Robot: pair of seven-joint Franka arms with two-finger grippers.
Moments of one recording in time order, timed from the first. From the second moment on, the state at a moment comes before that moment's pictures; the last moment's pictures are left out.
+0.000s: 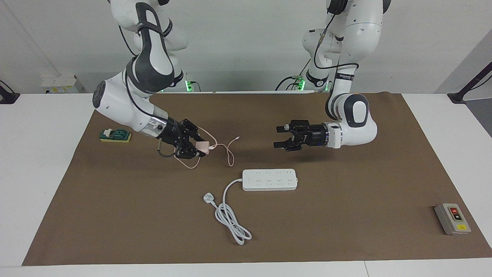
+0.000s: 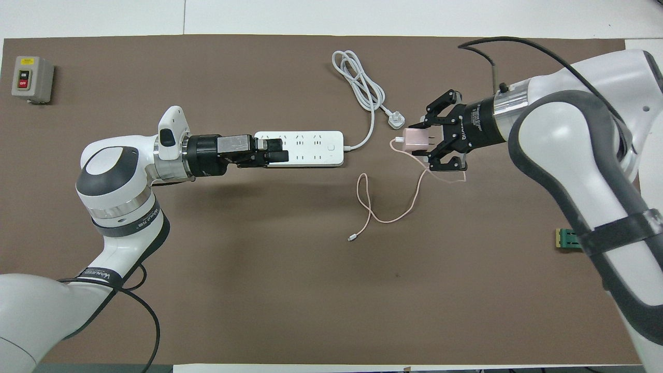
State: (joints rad) left arm -0.16 0.30 -0.05 -2.01 -1.69 1.71 0.77; right arm 0.17 0.22 0.02 -1.76 0.74 1.98 1.43
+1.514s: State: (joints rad) left arm -0.18 0.30 -0.06 -2.04 -1.73 1.73 0.75; right arm 0.48 0.25 0.01 -1.76 0.74 2.24 1.63
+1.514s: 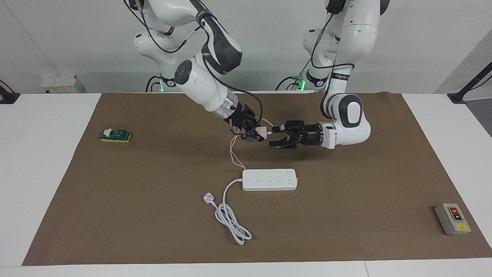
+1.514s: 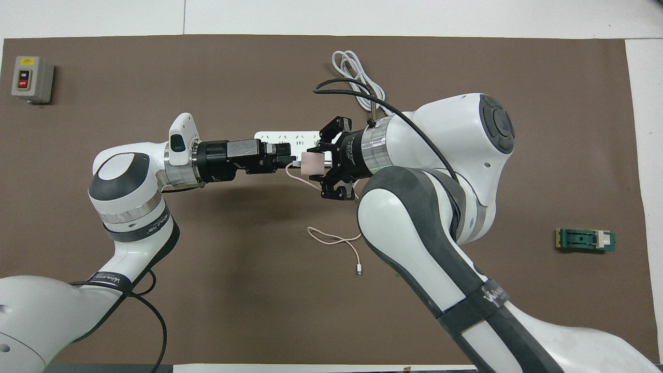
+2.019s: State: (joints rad) left arm -0.19 0.30 -0.06 -2.04 -1.73 1.73 0.75; right arm 0.48 0.25 0.01 -1.76 0.72 2.24 1.63
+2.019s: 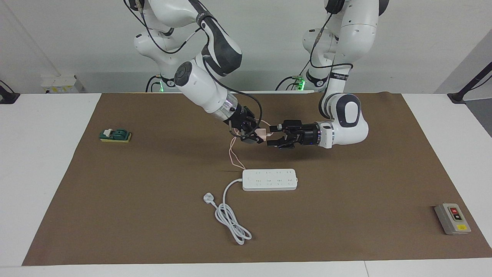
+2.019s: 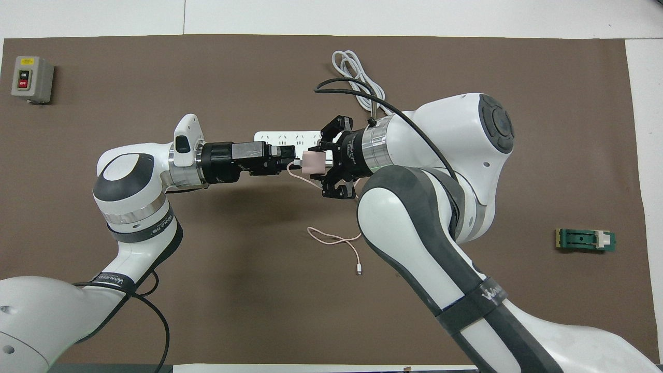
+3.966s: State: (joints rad) left arm -0.26 0.29 -0.06 -2.05 -1.76 1.78 0.76; right arm 0.48 0.25 0.01 -1.76 0.72 2.24 1.63
